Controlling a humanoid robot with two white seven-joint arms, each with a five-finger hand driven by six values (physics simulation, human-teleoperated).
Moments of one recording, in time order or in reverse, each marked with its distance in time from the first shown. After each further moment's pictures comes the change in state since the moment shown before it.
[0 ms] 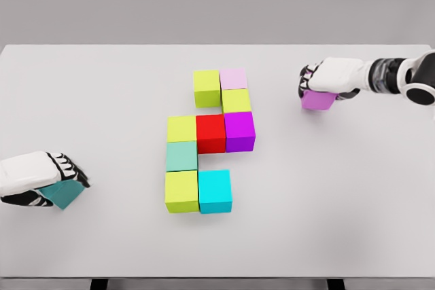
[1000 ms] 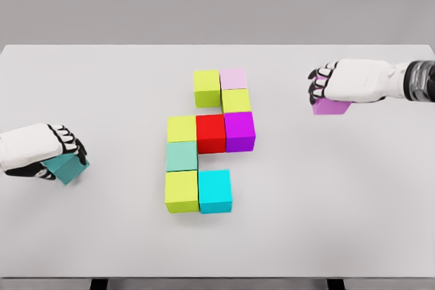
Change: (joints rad) left arm -0.114 -0.045 0.010 0.018 -0.007 0.000 -0.001; right arm 0.014 -0.257 0.048 -0.351 -0.152 0.000 0.000
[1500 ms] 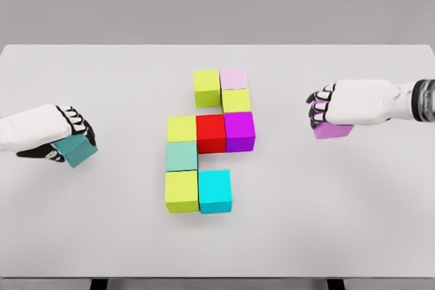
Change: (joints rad) left arm -0.089 -0.079 -0.006 0.038 -0.034 0.000 -0.002; right arm 0.008 -0.120 0.066 -0.163 -0.082 -0.001 -0.002
